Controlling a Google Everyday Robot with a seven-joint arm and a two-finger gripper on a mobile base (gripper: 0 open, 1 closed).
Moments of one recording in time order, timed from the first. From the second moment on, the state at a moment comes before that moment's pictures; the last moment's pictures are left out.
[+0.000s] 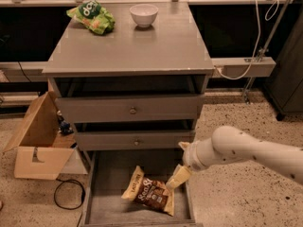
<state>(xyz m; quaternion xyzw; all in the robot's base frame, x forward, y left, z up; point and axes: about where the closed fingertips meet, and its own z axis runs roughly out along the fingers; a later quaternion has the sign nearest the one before) 0.511 -0.091 0.536 -0.53 0.79 0.20 0.26</state>
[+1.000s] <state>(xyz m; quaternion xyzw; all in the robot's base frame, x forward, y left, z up) 0.526 -0.069 0.316 -0.55 0.77 0.20 0.25</state>
